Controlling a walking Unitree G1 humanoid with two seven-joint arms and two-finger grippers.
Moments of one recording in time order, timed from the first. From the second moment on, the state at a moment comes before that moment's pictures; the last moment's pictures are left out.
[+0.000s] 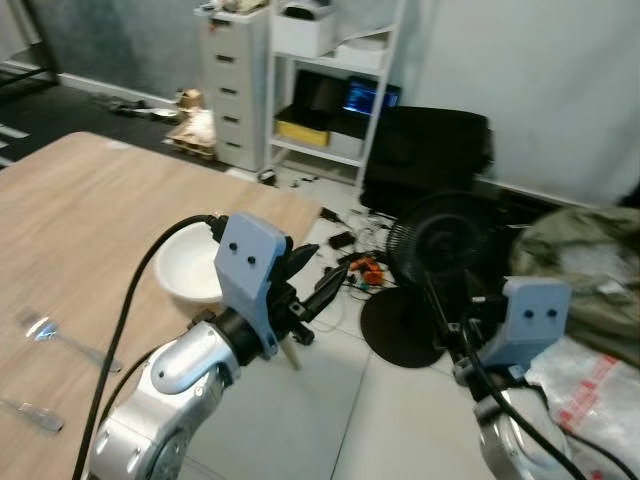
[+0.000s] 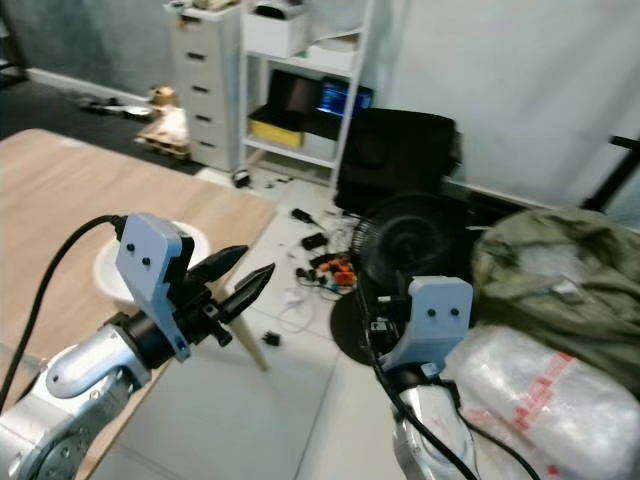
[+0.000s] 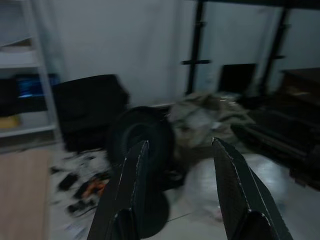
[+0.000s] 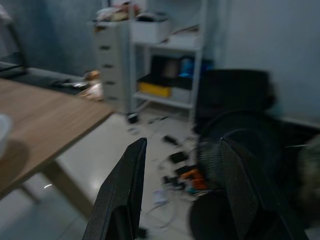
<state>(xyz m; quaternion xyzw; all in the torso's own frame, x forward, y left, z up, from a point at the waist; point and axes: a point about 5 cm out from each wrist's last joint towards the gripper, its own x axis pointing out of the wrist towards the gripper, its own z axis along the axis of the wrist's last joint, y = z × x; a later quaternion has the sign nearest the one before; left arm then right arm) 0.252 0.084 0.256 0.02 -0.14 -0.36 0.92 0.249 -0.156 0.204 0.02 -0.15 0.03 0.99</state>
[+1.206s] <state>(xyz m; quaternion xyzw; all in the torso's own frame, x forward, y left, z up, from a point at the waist) 0.261 0.115 0.233 -0.02 -0.06 -0.50 0.87 0.235 -0.197 0.195 0.07 -0.08 0.20 0.97</state>
